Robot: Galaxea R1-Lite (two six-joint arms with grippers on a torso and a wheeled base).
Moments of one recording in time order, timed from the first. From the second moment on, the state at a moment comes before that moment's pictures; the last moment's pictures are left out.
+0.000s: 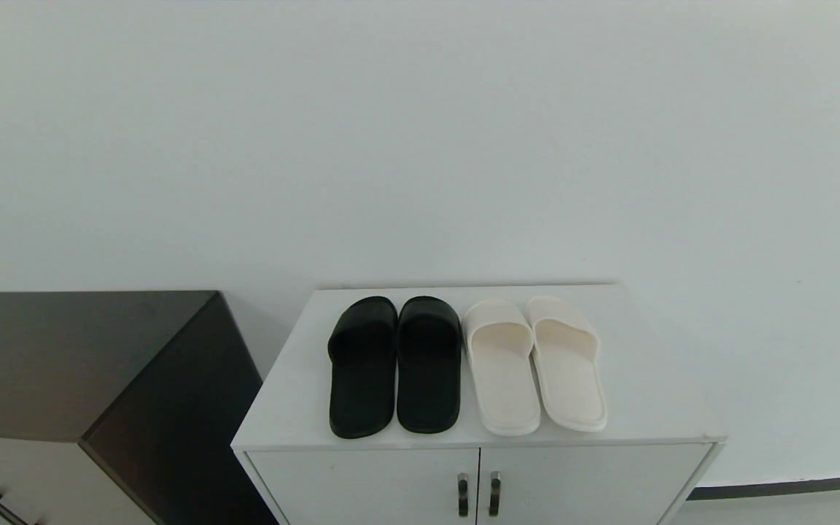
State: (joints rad) left arm 0.00 0.00 0.00 0.00 -0.02 0.00; right arm 0.03 0.07 -0.25 0.14 0.08 0.09
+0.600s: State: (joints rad) left arm 0.00 0.00 0.00 0.00 -0.02 0.00; right arm 0.26 0.85 -0.40 -0.17 0.20 0.12
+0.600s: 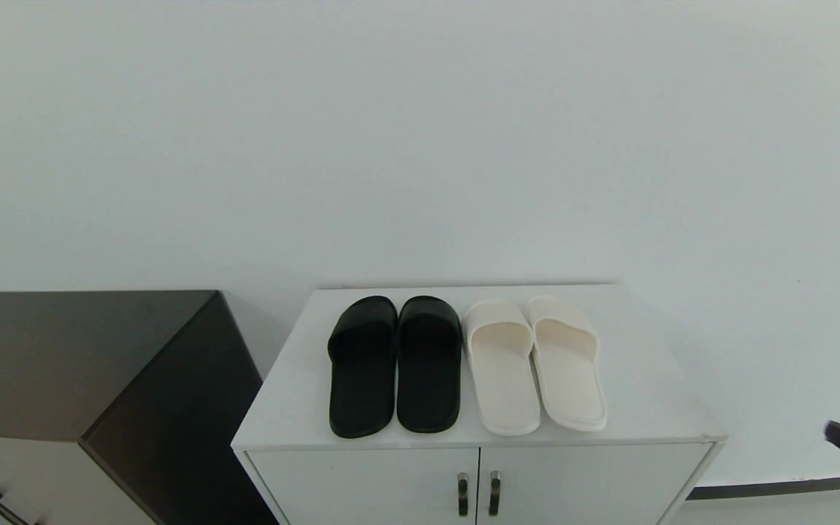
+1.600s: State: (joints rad) left arm 0.00 0.00 0.00 0.00 -0.02 0.00; right arm 0.81 1.63 -0.78 -0.47 -0.54 0.35
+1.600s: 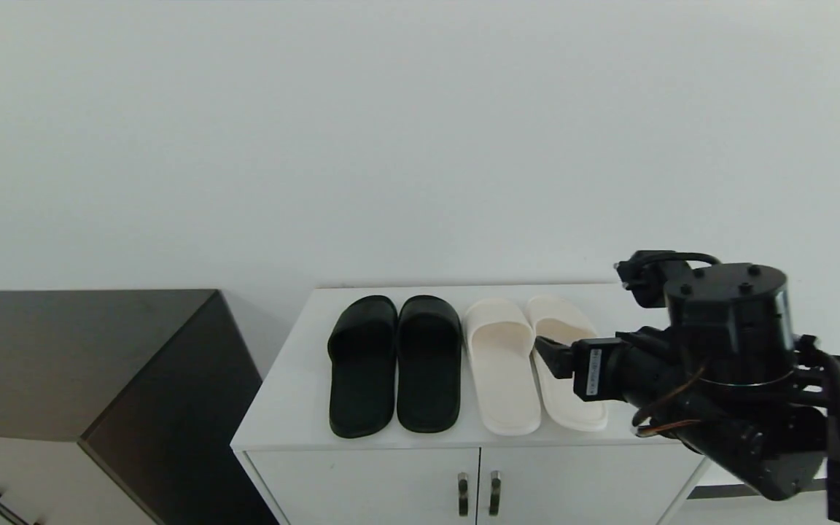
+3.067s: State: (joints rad) left arm 0.00 0.00 0.00 0.00 -0.02 0.00; right arm 0.72 2.13 -1.06 -0.77 -0.64 0.20
